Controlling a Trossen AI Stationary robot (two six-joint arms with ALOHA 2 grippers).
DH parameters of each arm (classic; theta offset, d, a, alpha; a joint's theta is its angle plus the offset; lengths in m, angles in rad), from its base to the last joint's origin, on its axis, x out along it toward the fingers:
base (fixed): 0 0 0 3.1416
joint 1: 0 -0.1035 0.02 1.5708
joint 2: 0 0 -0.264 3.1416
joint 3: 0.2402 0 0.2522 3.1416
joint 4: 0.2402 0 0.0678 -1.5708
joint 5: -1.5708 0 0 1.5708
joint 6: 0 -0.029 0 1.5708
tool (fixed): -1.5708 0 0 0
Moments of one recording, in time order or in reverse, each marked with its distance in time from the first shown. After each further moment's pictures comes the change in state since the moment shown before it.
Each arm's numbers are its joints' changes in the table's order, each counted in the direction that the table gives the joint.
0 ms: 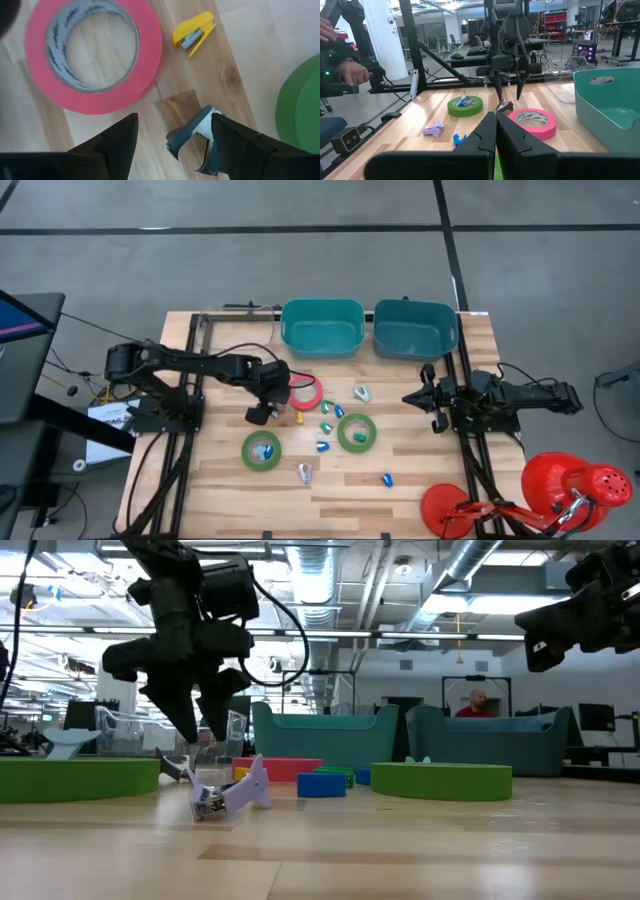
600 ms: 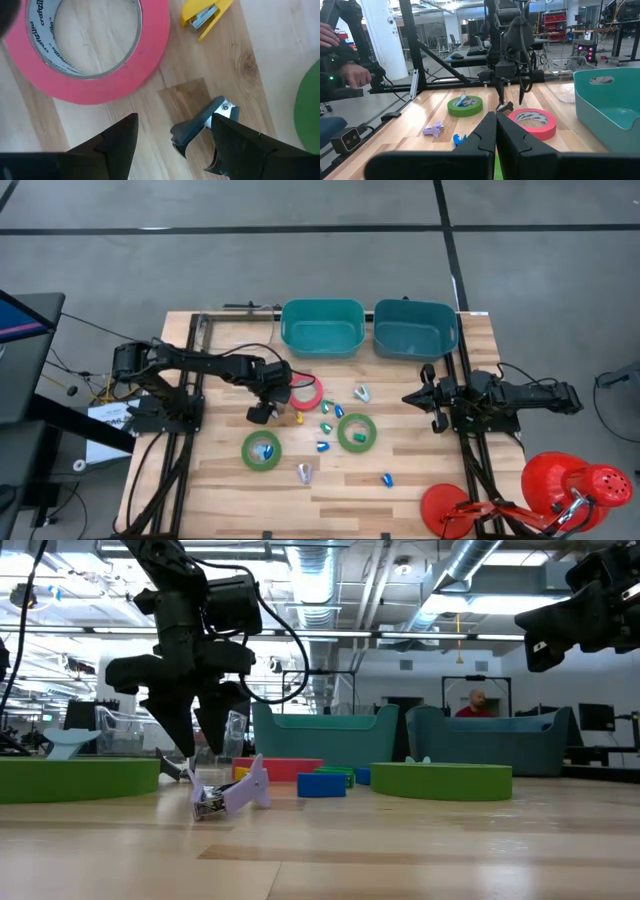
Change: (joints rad) left arm -0.021 0.053 0.001 0.003 -0.012 0.000; right arm 0.000 0.000 0.000 0.000 0.000 0.000
